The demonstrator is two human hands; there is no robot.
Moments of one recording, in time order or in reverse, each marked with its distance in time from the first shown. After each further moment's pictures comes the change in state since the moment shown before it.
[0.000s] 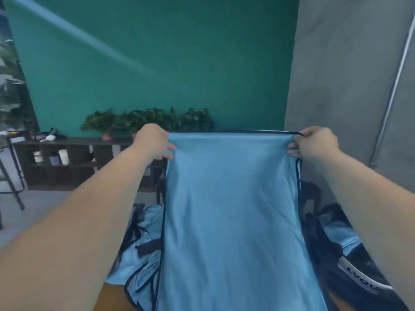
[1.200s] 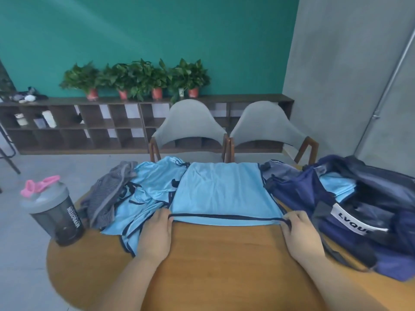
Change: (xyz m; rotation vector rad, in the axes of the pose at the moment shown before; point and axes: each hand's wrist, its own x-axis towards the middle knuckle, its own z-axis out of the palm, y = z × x) left_hand -0.181 -0.316 0.161 0.499 -0.034 0.308; right_hand -0.174 0.344 0.007 -0.751 -0.179 -0.217
